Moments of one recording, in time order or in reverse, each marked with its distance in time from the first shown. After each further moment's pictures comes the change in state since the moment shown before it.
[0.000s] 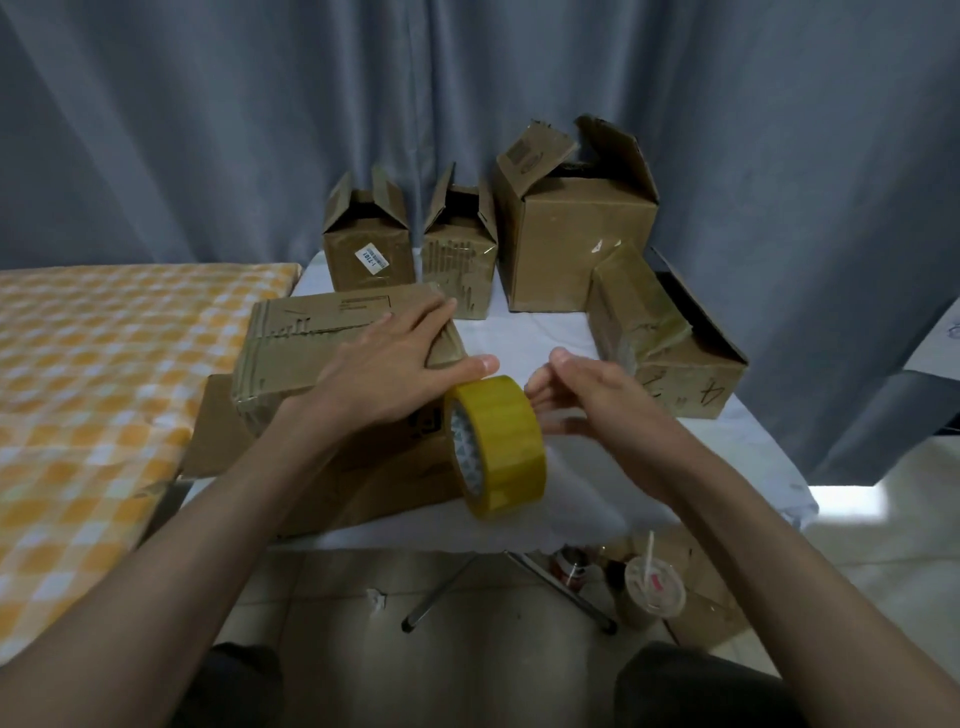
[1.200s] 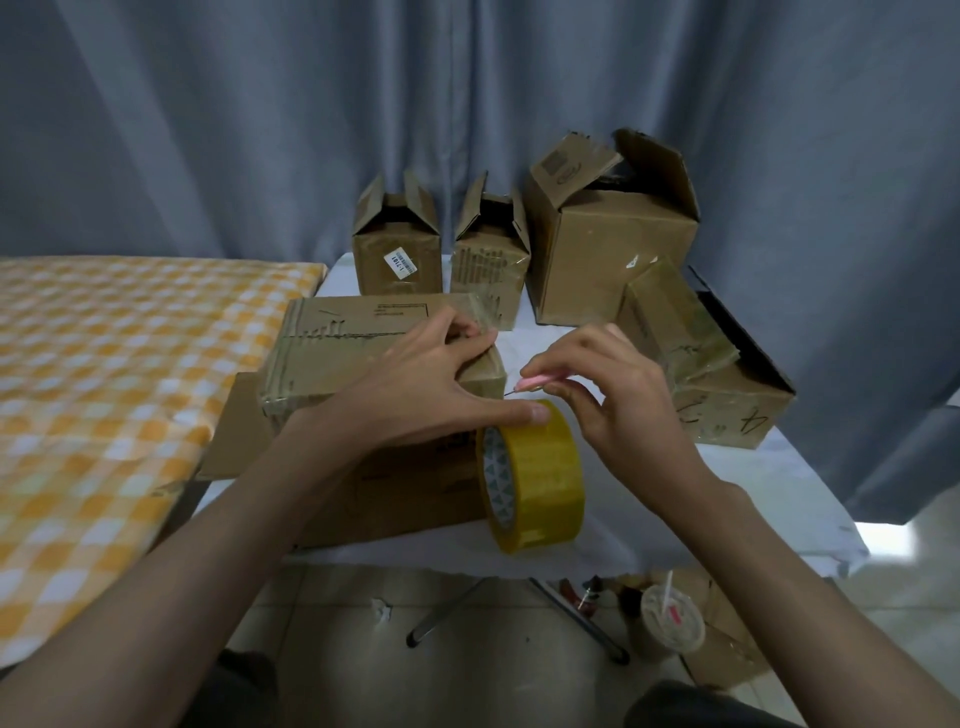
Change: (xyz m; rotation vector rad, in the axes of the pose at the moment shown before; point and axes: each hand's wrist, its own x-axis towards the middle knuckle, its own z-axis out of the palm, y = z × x) left_hand -0.018 0.011 -0.016 -0.092 -0.057 0.051; right_hand 0.023 -0.002 0.012 -0.769 0.183 -0.863
